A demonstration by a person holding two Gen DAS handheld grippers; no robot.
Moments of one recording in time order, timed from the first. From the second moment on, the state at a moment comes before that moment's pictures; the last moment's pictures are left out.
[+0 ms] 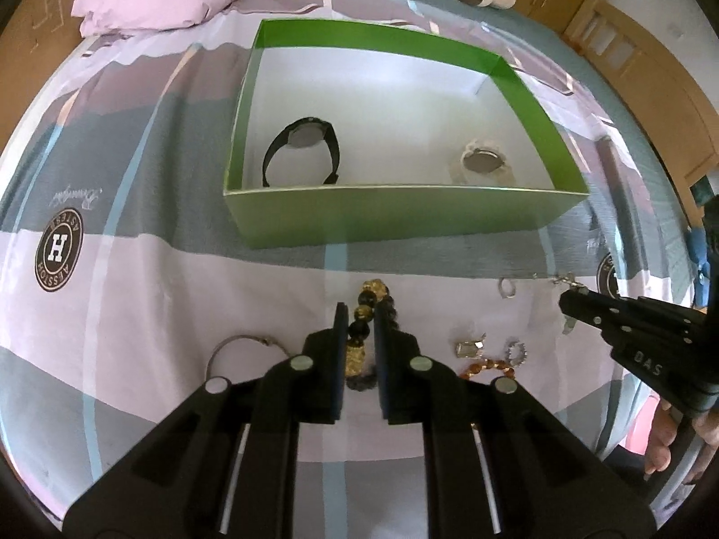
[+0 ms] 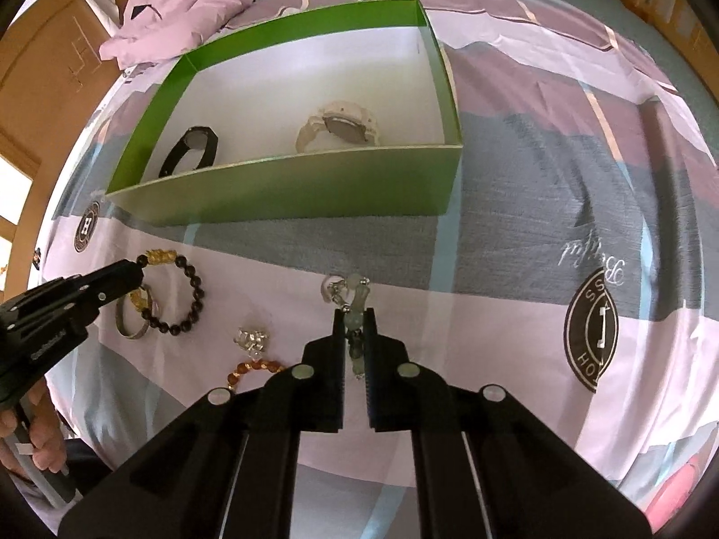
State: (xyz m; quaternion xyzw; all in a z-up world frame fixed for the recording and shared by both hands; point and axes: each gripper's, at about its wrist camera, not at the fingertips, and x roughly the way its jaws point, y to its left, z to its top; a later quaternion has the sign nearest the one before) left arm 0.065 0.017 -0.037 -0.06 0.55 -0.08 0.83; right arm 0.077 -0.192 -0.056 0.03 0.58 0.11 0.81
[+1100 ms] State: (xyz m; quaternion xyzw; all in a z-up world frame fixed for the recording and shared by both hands) left arm 0.045 0.009 0.023 -0.05 0.44 -0.11 0.89; right arm 0.070 -0.182 -0.013 0.04 0.48 0.15 0.86
